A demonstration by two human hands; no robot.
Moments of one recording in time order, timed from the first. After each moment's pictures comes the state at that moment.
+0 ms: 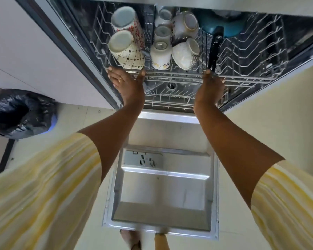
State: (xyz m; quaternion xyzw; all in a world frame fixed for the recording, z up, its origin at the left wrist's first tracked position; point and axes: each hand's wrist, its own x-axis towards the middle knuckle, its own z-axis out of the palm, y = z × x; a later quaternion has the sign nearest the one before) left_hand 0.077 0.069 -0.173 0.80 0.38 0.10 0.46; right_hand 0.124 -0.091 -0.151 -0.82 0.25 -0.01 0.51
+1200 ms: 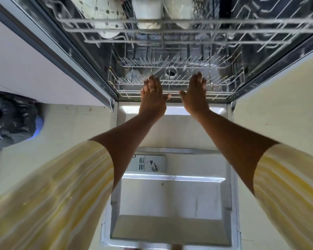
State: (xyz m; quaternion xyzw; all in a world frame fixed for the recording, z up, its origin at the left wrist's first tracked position) left_hand 0.083 0.024 -0.330 0.95 0.13 -0.12 0.24; right_hand 0.128 -0.099 -0.330 -0.96 -0.07 0.16 0.22
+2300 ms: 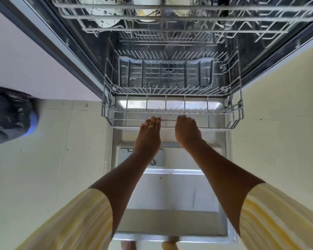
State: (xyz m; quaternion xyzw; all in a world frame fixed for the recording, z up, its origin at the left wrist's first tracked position) left_hand -0.036 0.006 -0.361 0.98 0.04 -0.16 0.14; right_hand 0.024 -0.110 -0.335 -0.95 -0.17 0.26 -0.01
